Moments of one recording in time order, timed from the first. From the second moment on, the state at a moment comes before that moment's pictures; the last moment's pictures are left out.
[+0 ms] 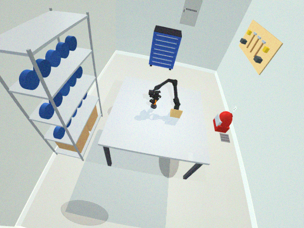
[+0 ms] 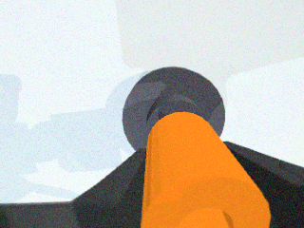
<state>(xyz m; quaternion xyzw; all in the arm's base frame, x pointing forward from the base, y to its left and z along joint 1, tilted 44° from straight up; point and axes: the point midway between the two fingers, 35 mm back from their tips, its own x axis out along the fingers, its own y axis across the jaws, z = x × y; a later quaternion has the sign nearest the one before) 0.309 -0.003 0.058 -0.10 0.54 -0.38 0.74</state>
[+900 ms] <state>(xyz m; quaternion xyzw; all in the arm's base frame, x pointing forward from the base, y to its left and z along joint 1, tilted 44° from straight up) 0.310 -0.005 0.056 -0.11 0.54 -0.38 0.74</state>
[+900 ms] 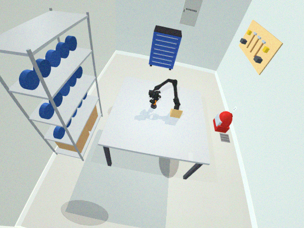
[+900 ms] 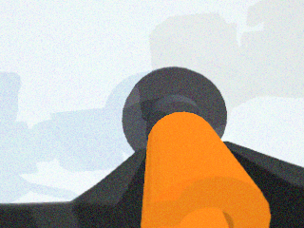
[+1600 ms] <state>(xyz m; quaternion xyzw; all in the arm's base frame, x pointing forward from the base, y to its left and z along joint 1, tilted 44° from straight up) 0.310 -0.006 0.055 -0.10 0.54 -0.38 0.74</state>
